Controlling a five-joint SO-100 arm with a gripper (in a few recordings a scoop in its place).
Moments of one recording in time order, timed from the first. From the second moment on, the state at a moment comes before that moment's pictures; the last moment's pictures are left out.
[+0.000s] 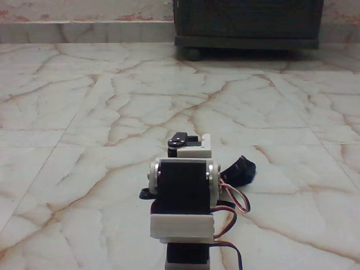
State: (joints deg) arm 2.5 138.1 176.7 -39.3 -90.9
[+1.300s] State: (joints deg) arm 3.3 103.4 141.2 -12.1 -56.2
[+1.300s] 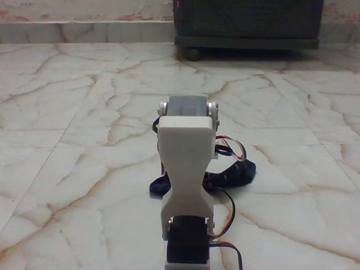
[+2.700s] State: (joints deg) arm 3.8 35.3 62.6 29.6 -5.9
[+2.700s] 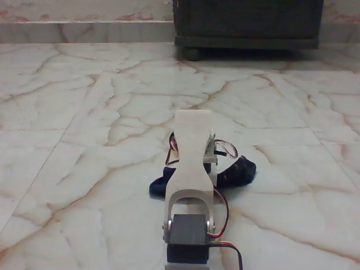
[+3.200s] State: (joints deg) arm 3.8 24.5 54.6 14.1 -14.9
